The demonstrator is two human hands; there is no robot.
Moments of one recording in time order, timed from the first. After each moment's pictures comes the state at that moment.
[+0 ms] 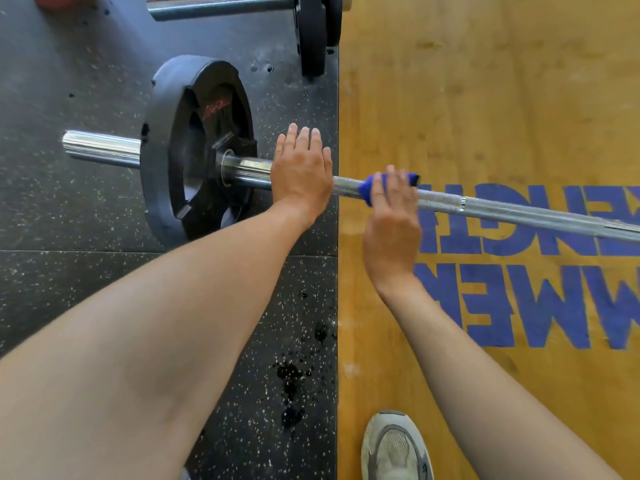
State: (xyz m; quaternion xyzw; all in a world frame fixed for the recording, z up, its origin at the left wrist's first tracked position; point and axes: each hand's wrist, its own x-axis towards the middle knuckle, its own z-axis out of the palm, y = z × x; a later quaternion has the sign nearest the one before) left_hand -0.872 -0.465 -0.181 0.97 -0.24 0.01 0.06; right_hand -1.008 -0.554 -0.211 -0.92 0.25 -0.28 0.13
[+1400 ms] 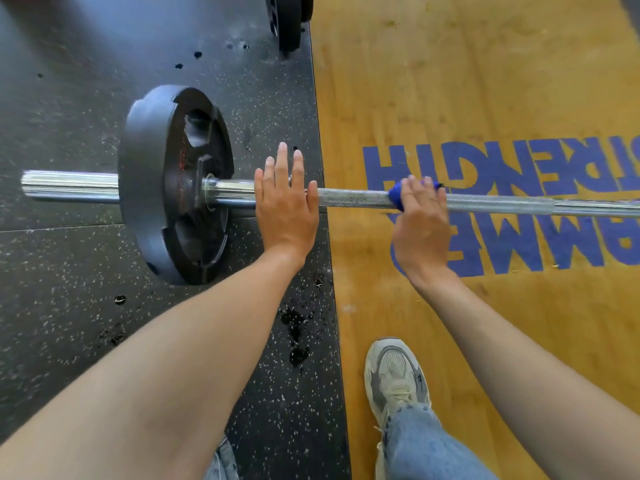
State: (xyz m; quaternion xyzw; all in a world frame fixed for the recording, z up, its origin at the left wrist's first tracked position) left_hand -1.001 -0.383 -0.197 0.96 -0.23 0.10 0.11; right_hand -1.129 -0.549 -0.195 -0.94 0.28 -0.18 0.08
